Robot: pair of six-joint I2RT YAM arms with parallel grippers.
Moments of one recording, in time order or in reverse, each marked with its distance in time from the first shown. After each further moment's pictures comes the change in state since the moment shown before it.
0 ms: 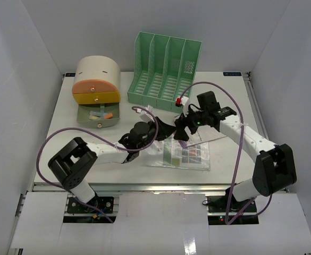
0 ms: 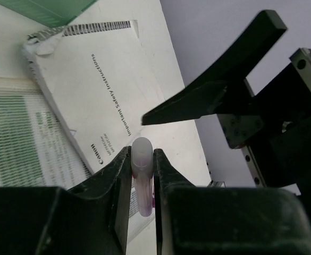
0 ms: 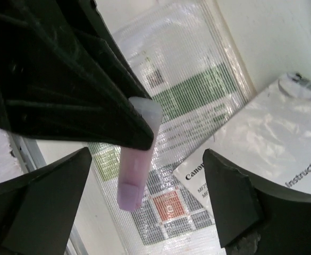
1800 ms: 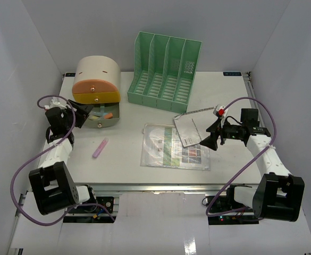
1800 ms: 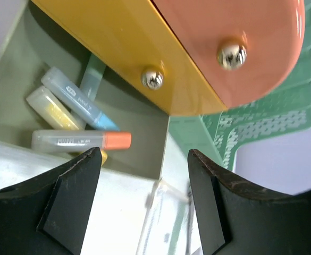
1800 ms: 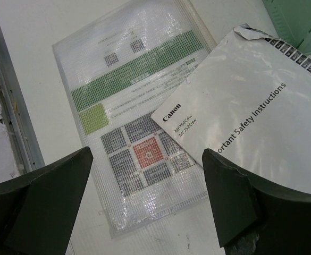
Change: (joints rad) left arm 1.135 -0.303 -0.009 -0.466 0.481 0.064; right arm -0.512 -0.276 -0.333 -0.008 -0.403 -0.305
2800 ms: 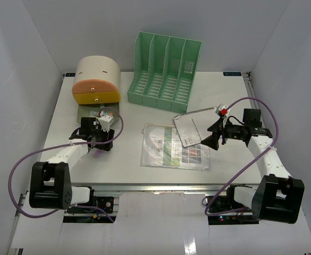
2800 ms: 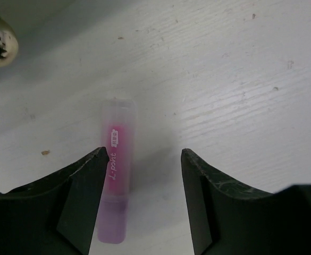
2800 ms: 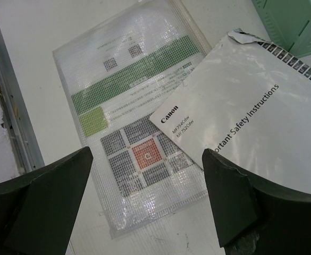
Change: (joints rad) left arm -0.375 0.007 -0.051 -0.543 -0.219 1.149; right arm -0.028 -0.016 -0.005 0.002 -0.021 0.006
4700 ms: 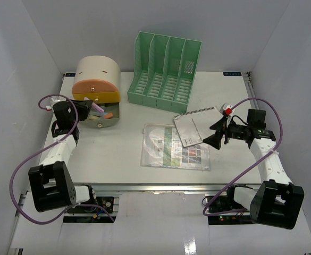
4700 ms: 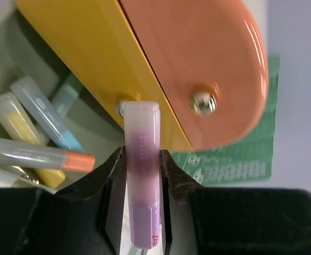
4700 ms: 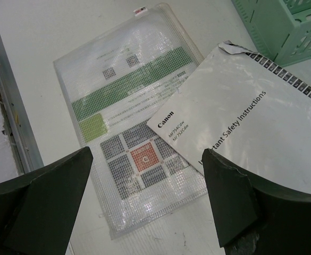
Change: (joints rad) left arm 0.257 0.013 0.130 0.494 -0.037 -1.385; right arm -0.042 -0.049 0.000 0.002 -0.039 0.016
